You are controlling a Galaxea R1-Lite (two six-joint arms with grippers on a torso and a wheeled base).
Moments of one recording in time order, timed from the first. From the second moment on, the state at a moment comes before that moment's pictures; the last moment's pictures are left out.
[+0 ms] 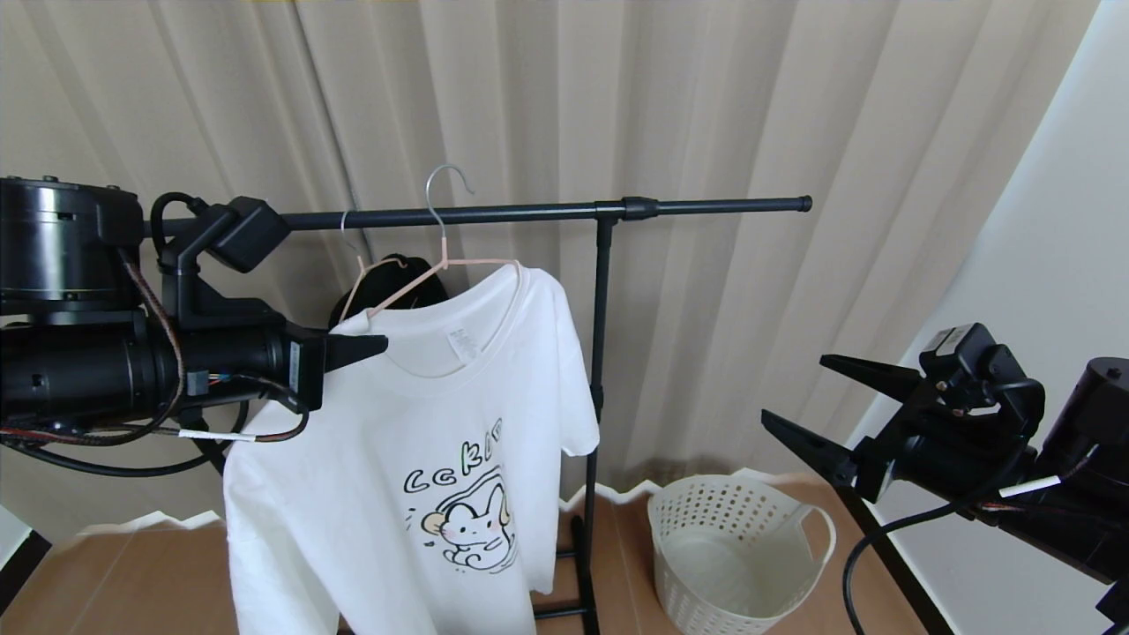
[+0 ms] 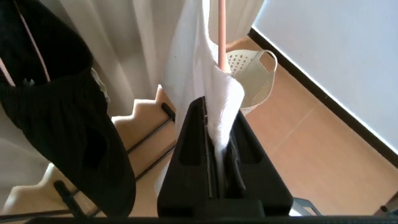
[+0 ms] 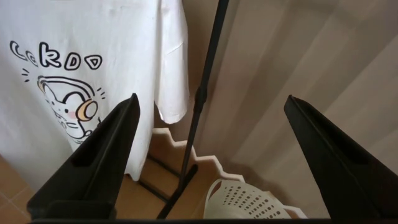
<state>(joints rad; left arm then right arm) -0.19 1.49 -0.90 -0.18 -0.40 0.13 0.25 1.65 -0.30 -1.23 0.36 -0.18</state>
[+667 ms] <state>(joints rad) -0.19 1.68 -0.91 -0.43 -0.29 0.07 0.25 1.65 -0.30 -1.23 0.36 -0.18</state>
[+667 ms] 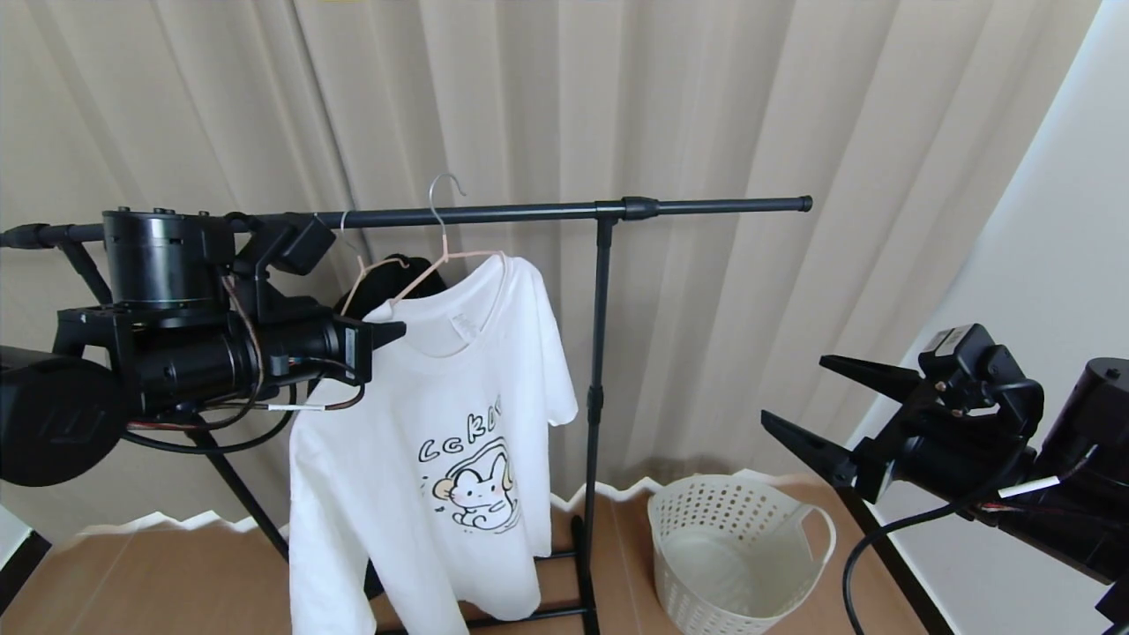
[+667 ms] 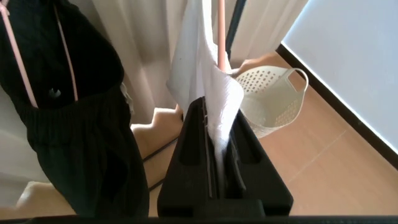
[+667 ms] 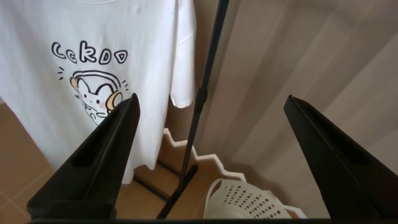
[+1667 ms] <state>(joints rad) -0.19 1.93 -1.10 -0.51 -0.23 -0.01 0.25 1.66 -0.31 -1.23 0.36 -0.18</state>
